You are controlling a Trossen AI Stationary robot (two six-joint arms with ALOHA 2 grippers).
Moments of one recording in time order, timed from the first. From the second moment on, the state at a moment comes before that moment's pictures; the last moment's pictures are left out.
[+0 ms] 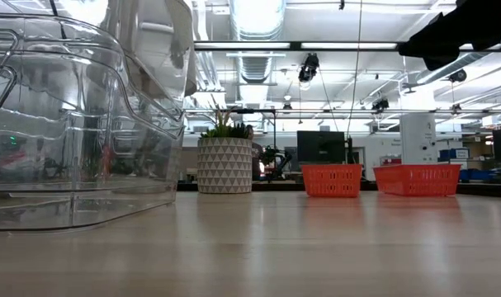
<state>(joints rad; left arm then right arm) -0.75 1.73 1.83 -1.47 -0.44 -0.78 0.55 0.74 0.41 -0.05 0.55 0.14</state>
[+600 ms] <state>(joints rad) -0.75 1.73 1.83 -1.44 -0.39 -0.81 0.55 0.74 0.41 -0.06 0.55 0.15</state>
